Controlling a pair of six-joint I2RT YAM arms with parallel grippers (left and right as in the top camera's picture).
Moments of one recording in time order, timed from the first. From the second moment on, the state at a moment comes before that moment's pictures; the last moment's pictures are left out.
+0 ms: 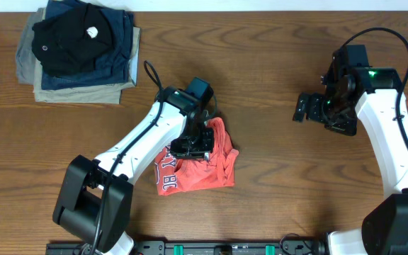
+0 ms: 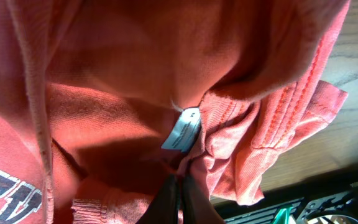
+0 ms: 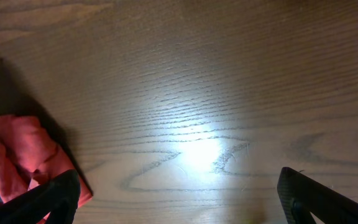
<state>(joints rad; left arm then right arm) -0.53 1.76 1.28 -1.13 0.33 -0.47 0.03 1.62 1.38 -1.21 -0.12 0.30</state>
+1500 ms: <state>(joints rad) -0.41 1.57 1.06 -1.10 0.34 -0.47 0.03 1.62 1.38 -1.21 -0.12 0.30</state>
